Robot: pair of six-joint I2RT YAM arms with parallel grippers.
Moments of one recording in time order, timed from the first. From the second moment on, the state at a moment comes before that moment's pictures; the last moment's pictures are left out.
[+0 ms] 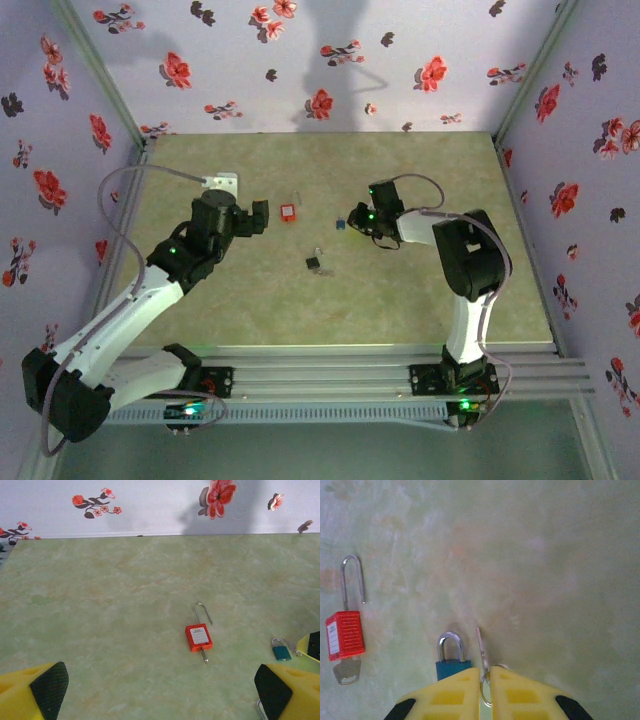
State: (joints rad) left arm -0.62 1.06 0.96 -0.40 -0.44 -0.28; right arm 0.40 1.94 1.07 0.02 -0.26 0.78
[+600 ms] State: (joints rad) left arm -0.62 1.06 0.96 -0.40 -0.44 -0.27; right arm 0.41 1.94 1.11 -0.07 -0.26 0.74
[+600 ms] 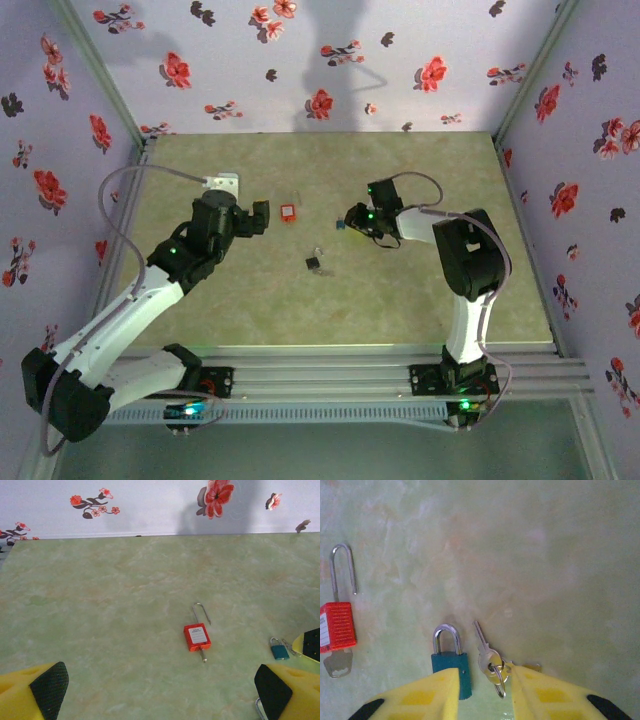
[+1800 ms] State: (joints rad) left arm -0.63 1.03 0.91 -0.34 -0.48 -0.28; right arm 0.80 1.58 1.11 -0.44 0.19 0.65
